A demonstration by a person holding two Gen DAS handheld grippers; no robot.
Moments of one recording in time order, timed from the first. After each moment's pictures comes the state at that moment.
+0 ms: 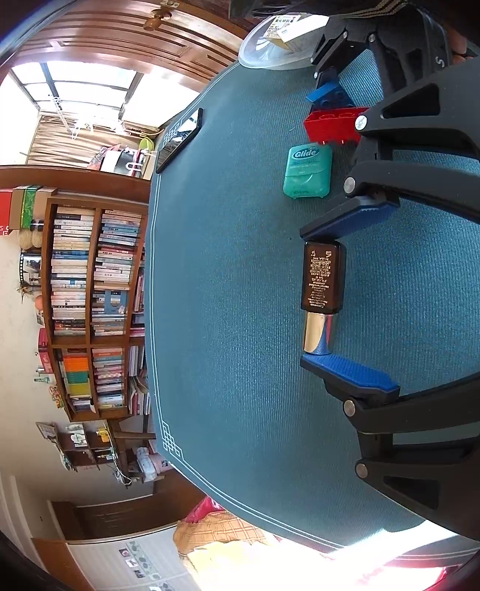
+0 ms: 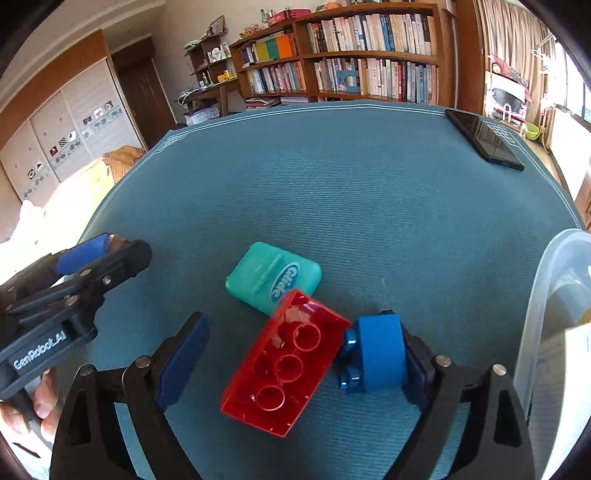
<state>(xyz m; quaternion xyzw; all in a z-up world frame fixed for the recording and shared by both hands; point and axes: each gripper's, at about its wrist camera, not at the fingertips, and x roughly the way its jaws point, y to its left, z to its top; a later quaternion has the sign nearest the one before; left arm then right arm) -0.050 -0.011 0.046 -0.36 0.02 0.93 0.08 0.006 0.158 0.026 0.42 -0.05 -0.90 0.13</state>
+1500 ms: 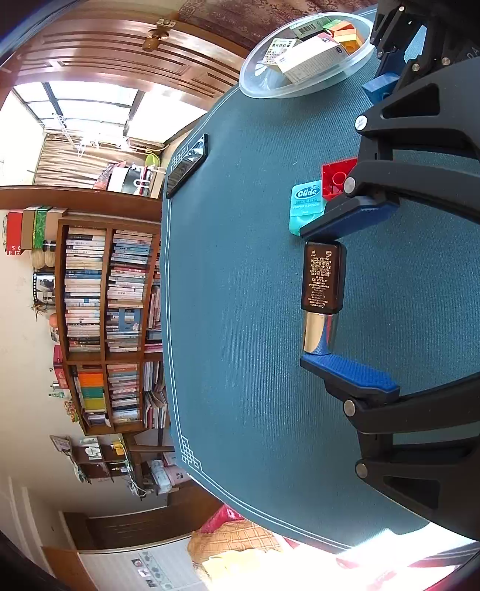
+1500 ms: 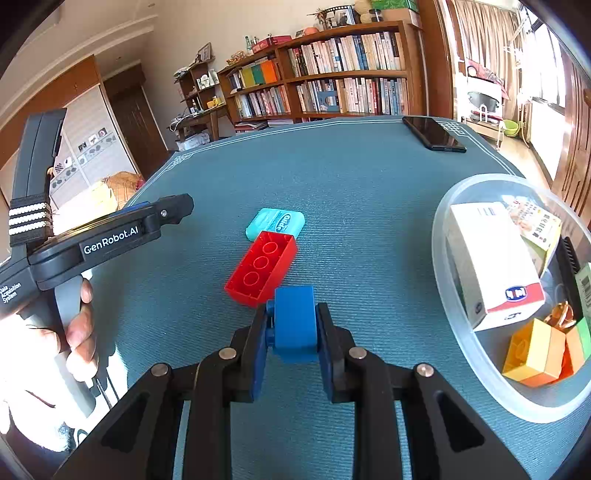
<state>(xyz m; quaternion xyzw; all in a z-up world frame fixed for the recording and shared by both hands) -0.031 0.009 0.064 -0.33 0.03 0.94 0.11 0.097 0.181 0.048 0.38 -0.08 -0.92 0.08</state>
